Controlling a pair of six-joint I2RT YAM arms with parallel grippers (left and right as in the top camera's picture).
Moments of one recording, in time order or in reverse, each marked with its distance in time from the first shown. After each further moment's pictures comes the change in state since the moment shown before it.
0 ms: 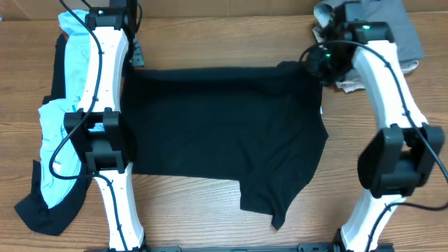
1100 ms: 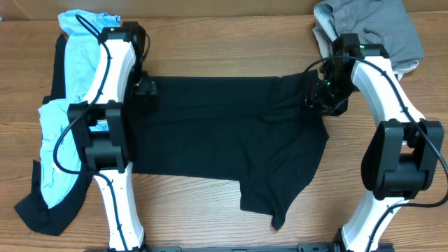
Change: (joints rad) left arm 0.000 0.003 -0.231 0.012 0.045 0.004; right arm -0.019 -0.010 -0.263 0.001 0.012 -0.021
